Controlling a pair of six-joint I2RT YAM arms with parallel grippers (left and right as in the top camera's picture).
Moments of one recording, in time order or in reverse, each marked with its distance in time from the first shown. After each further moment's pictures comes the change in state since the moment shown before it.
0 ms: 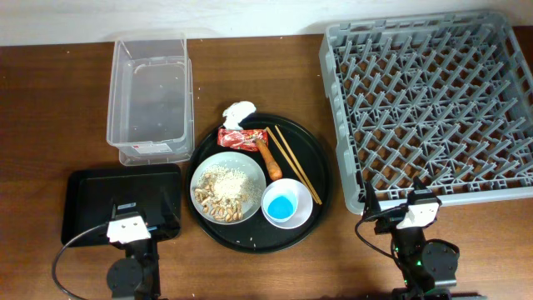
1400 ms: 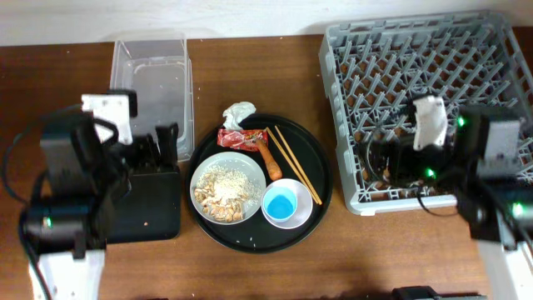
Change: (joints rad) left arm 0.000 1.086 1.261 -0.752 0.372 0.000; right arm 0.000 1.088 1.349 -1.018 -0.368 0.003
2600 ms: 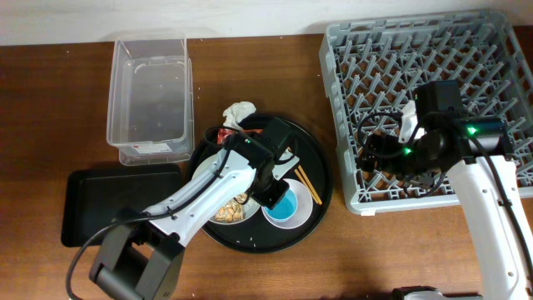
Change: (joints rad) left arm -0.706 0.701 0.053 -0.176 -0.113 0.079; right arm 0.000 0.281 0.019 -0.241 0.181 0.278
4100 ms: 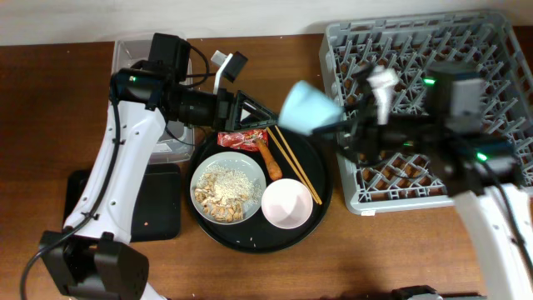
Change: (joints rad) left arm 0.463 -0.031 0.418 -0.180 1.205 0.004; right arm 0.033 -0.142 0.001 0.509 -0.739 -0.367
